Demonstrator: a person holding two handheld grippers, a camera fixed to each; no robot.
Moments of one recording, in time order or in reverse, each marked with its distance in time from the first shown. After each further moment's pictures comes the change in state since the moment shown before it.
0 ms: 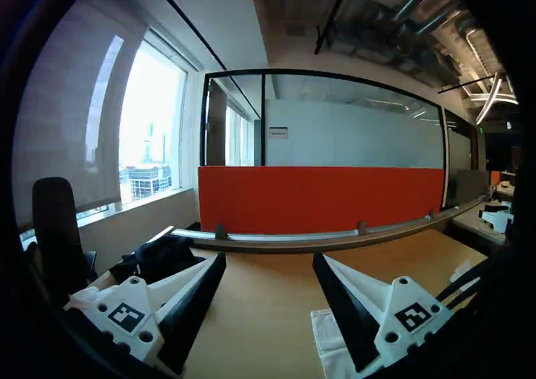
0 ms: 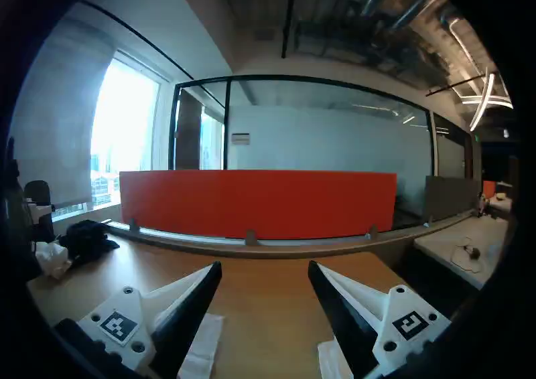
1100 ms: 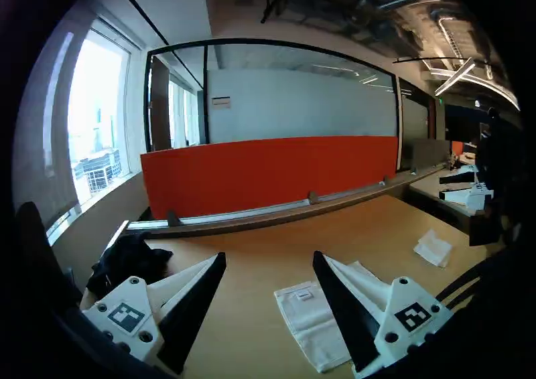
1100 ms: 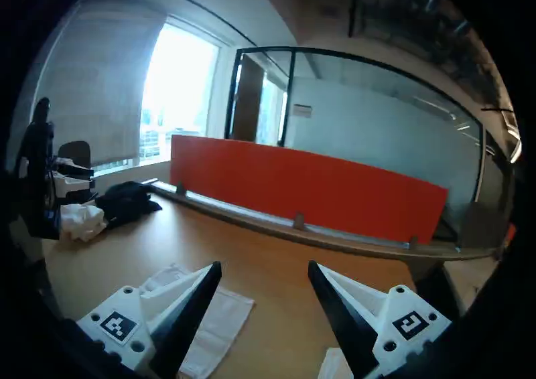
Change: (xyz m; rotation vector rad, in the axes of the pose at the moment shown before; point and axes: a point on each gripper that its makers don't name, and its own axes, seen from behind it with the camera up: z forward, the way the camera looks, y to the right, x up) left arm -0.006 0.060 0.006 -0.301 -0.187 0.087; right arm 0.007 -0.064 -0.001 0.319 -0.205 -0.178
